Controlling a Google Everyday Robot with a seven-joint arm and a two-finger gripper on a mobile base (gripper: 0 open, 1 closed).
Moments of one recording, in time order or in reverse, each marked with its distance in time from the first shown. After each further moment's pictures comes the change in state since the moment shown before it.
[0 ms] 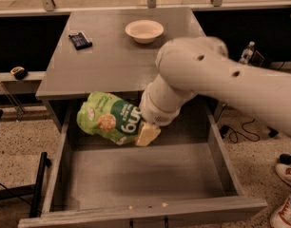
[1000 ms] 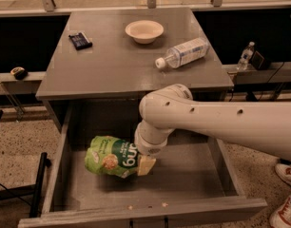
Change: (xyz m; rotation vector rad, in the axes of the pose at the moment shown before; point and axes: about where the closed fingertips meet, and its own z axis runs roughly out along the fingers) arm 0.045 0.046 0.133 -0.168 0.086 -0.127
